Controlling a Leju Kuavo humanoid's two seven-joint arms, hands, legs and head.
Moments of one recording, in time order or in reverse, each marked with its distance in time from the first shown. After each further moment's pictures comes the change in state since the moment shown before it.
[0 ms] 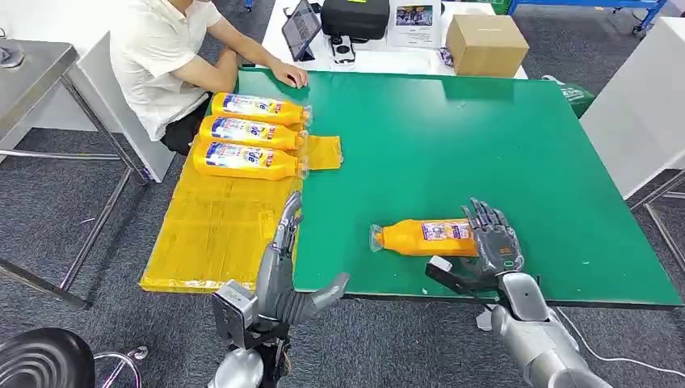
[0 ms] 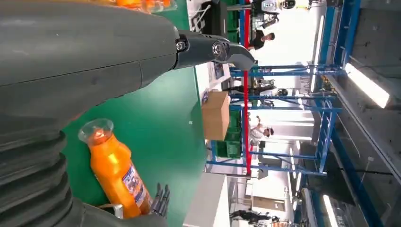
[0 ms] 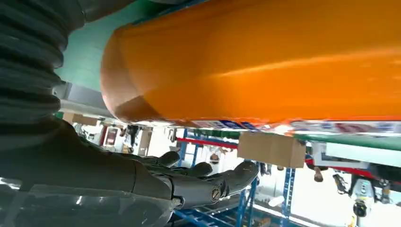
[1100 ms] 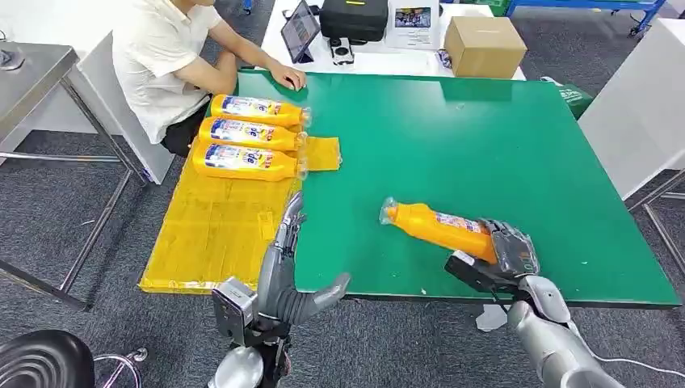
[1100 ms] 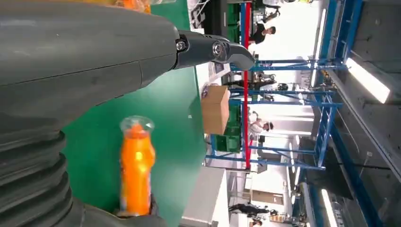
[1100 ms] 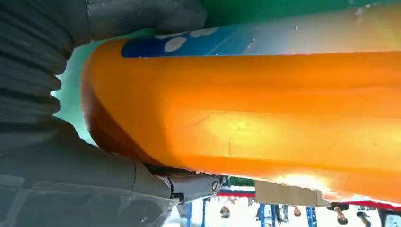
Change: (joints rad) left arm -0.006 0.000 0.000 0.000 0.018 -0.021 0.011; right arm 0.017 -0.006 -0.092 0.052 -0.323 0.158 -0.260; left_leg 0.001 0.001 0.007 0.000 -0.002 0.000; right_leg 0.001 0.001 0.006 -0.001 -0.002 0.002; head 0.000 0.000
